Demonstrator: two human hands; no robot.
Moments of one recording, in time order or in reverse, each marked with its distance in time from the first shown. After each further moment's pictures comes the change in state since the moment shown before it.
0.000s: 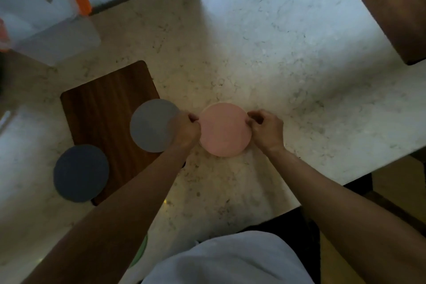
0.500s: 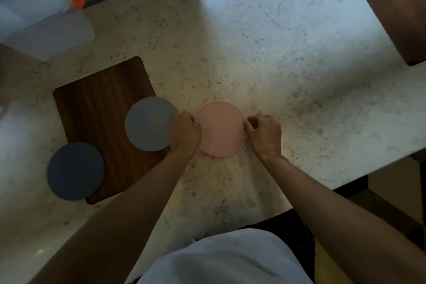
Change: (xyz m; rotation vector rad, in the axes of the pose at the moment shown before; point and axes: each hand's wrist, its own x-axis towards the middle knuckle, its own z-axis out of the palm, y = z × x) left_hand -0.002 -0.001 0.014 0.216 0.069 0.071; right_hand -0.012 -0.002 -0.003 -0.170 0.026 -0.011
